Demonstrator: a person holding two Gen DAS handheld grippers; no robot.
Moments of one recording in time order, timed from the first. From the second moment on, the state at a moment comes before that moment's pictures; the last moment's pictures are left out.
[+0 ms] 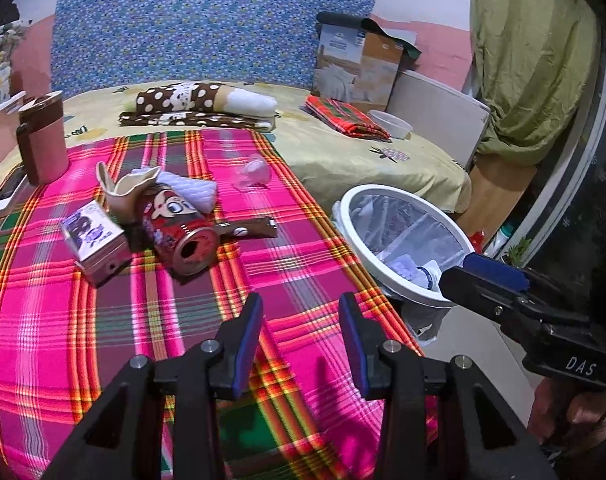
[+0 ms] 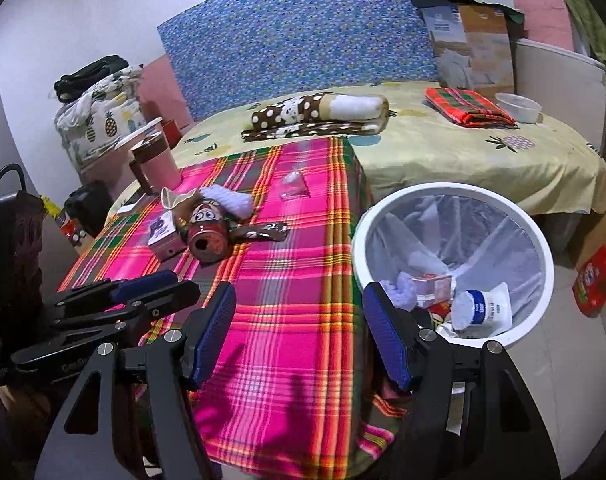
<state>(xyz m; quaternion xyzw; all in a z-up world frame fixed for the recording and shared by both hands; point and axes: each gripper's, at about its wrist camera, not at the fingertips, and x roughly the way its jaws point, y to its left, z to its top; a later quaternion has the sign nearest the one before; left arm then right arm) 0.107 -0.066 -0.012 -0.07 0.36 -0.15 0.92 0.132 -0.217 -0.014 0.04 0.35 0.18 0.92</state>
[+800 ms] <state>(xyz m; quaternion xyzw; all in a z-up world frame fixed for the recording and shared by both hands) 0.106 -0.003 -0.027 -0.09 0.37 -0.06 0.92 0.145 -0.183 -0.031 0.04 0.39 0.23 0.89</state>
